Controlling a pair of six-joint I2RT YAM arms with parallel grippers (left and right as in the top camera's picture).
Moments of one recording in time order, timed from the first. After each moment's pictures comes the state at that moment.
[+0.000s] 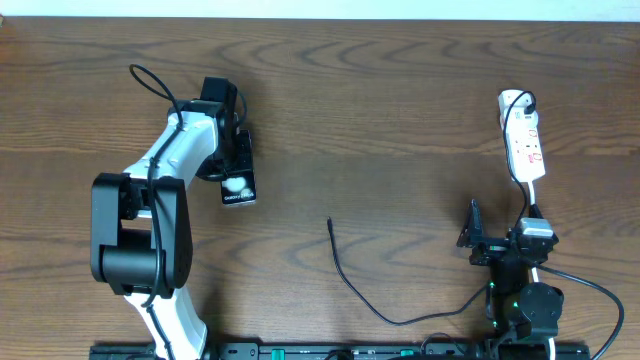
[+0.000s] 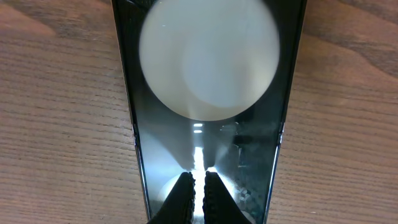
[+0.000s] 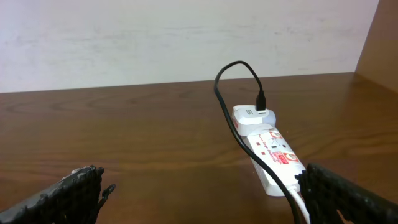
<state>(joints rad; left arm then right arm) -0.10 1.96 1.32 -0.86 0.02 -0.24 0.00 0.01 0.01 -0.06 0.07 0.06</state>
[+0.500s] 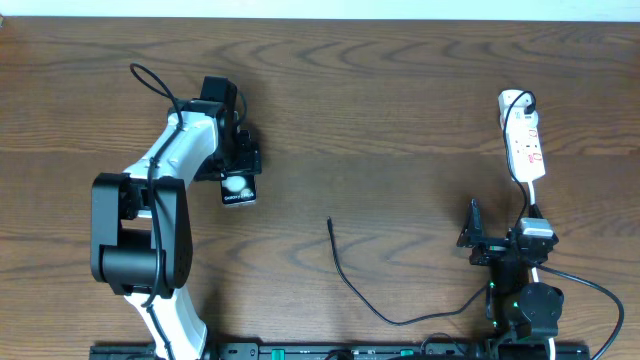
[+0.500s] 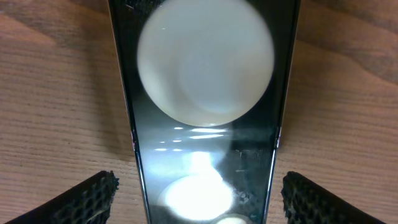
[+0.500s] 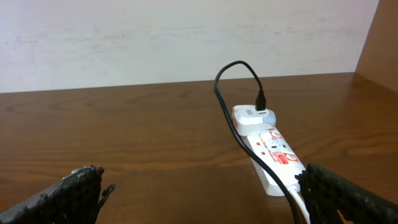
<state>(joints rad) -0.10 1.96 1.32 -0.84 0.02 -0.23 0.00 0.01 0.01 -0.06 0.07 0.06</state>
